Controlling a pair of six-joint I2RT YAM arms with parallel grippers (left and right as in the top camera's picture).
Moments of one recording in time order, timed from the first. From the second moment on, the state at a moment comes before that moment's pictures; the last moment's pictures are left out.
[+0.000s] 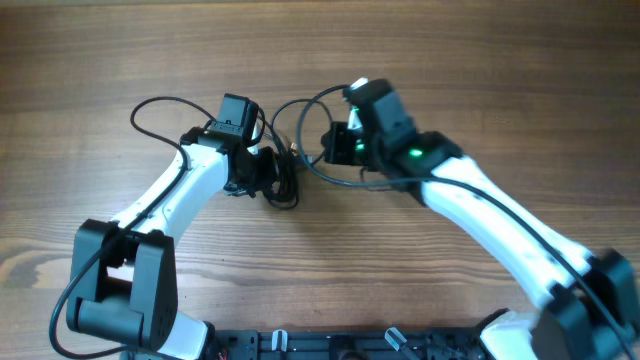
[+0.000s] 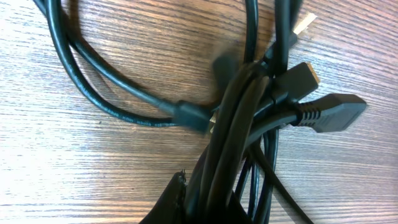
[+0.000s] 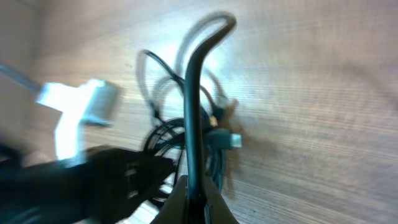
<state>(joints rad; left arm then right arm) -0.25 1.69 1.04 -0.71 0.17 -0.47 0.58 1.56 1.17 -0.42 -0.22 0.64</state>
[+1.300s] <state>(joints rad) -0.25 1.69 1.04 -0.57 0.07 -0.47 0.11 1.44 1.17 -0.86 0.47 0.58</state>
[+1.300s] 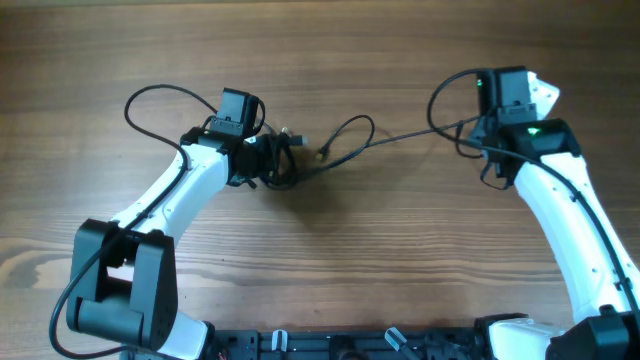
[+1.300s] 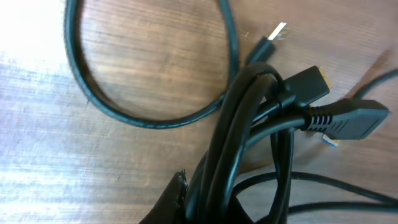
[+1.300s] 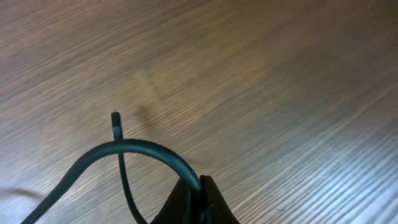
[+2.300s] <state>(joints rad) -0.25 1.68 1.04 -0.45 0.07 -0.46 0.07 1.57 1.17 -0.74 -0.50 0.35</state>
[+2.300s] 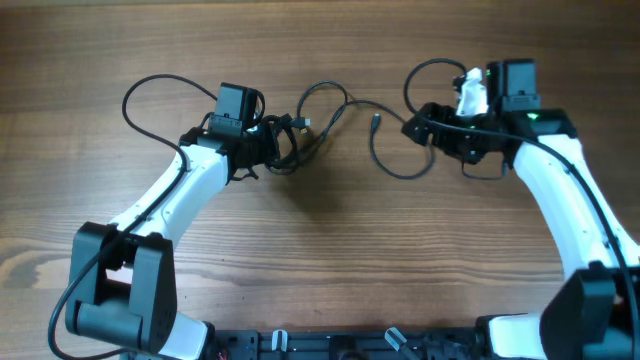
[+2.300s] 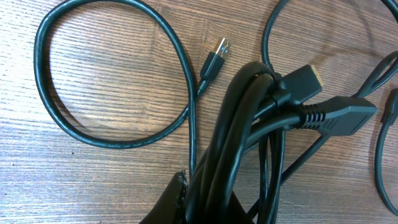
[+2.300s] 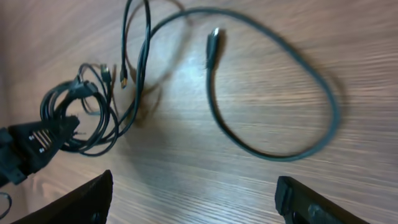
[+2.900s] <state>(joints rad) -0.25 1.68 1.04 -0.46 -0.03 -0.44 0.37 1.95 1.17 -0.21 -0.60 0.60</state>
